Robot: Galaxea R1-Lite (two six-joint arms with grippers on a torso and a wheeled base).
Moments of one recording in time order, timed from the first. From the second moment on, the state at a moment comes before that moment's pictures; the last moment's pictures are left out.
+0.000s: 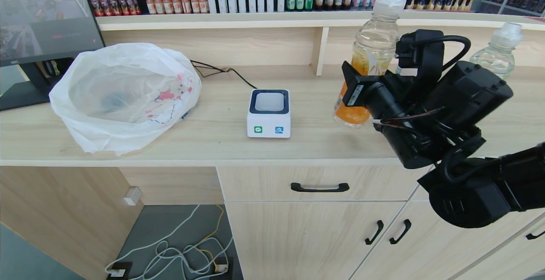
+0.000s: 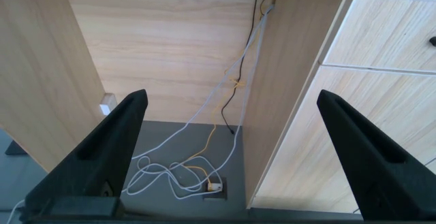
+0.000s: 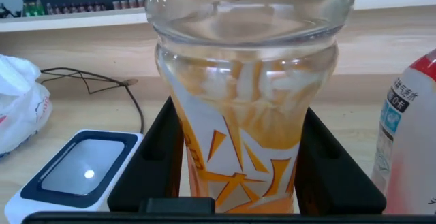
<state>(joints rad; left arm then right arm) 0.00 0.00 0.00 0.00 0.00 0.01 0.58 1.85 -0.96 -1.32 -0.39 -0.13</state>
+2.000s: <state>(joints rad) 0.00 0.00 0.00 0.00 0.00 0.01 0.77 1.54 -0.38 -1.53 0.26 0.44</state>
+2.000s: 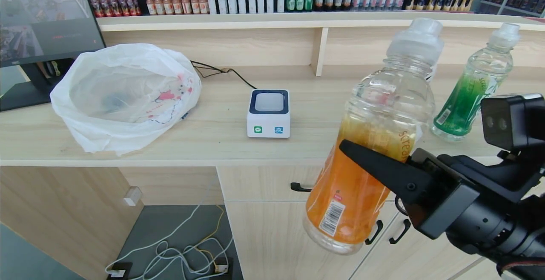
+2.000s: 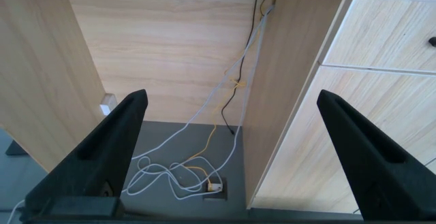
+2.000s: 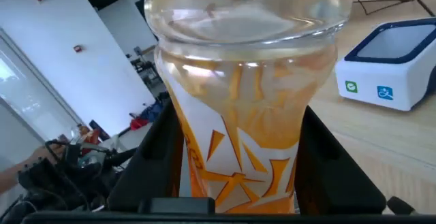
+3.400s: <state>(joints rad) 0.00 0.00 0.00 0.00 0.00 0.01 0.84 1.65 -0.63 -1.57 0.43 0.75</state>
